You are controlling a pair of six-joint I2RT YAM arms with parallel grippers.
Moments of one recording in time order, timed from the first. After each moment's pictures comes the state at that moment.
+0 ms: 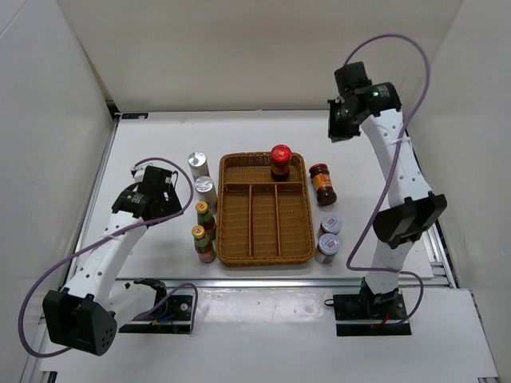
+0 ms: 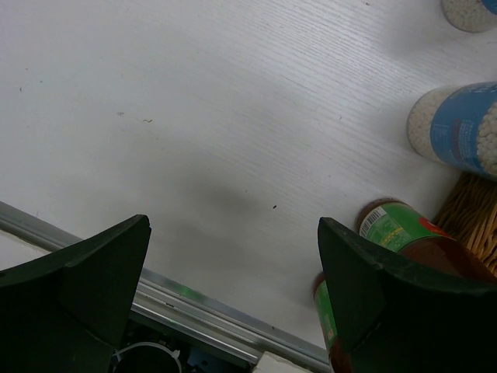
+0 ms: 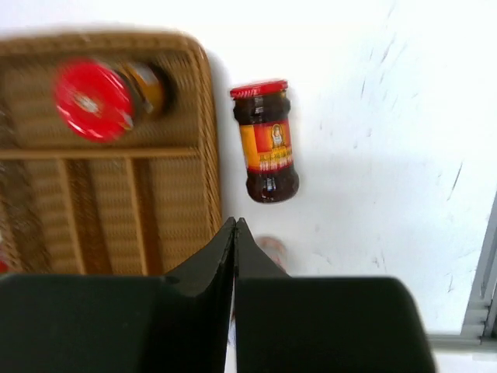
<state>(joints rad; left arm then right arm) -0.25 1.05 0.92 -0.94 -0.43 -0.54 0.33 1.86 2.19 -1.36 0.11 0.28</state>
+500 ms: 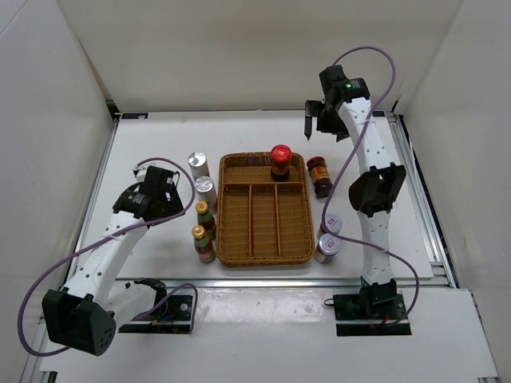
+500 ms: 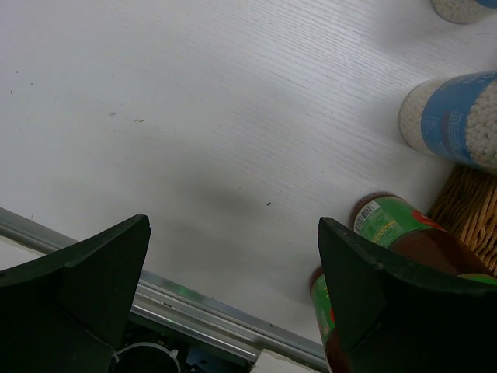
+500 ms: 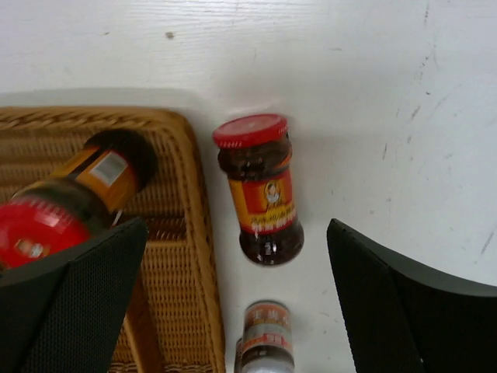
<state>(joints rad) -0.27 1.05 0.92 -0.94 -0.42 -0.54 0.29 2.28 2.58 -1.40 0.10 0.26</state>
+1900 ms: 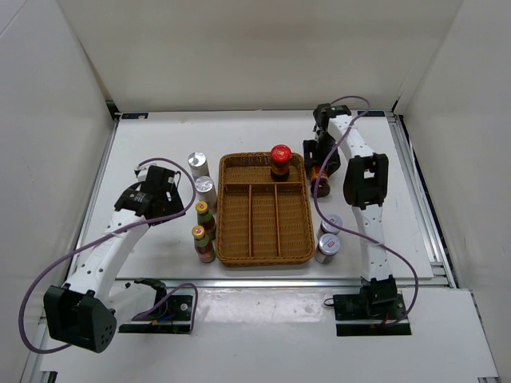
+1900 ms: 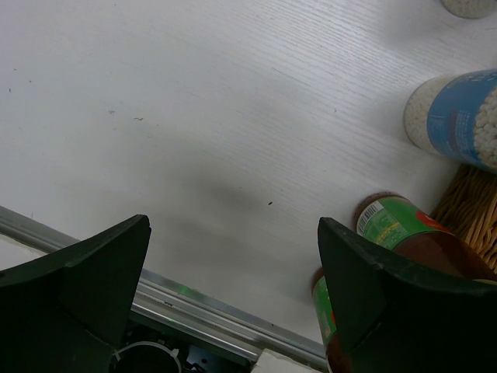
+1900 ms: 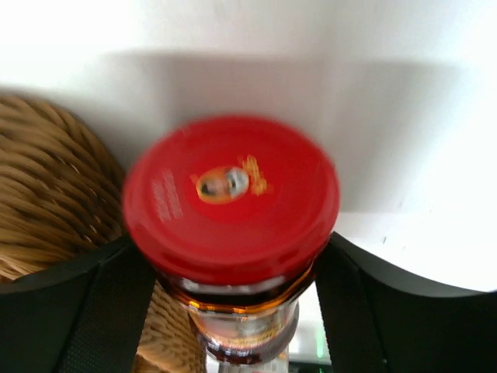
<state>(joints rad) -0.27 1.07 0.92 -0.94 -0.42 -0.54 0.23 2.54 2.36 -1.38 -0.09 0.20</state>
